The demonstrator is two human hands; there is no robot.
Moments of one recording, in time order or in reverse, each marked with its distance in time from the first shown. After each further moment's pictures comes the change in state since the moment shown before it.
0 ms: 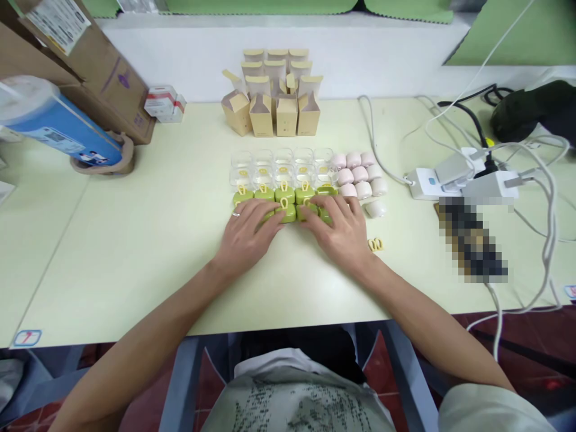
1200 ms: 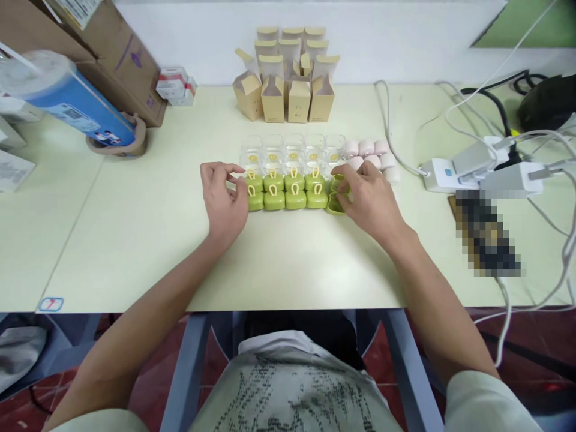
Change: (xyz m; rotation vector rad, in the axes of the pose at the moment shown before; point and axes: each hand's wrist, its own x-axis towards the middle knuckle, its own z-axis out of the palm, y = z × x) left_hand -0.006 -0.033 0.001 -0.220 0.218 -0.804; right_hand 0.013 0.054 -0.007 0.139 -0.179 0.166
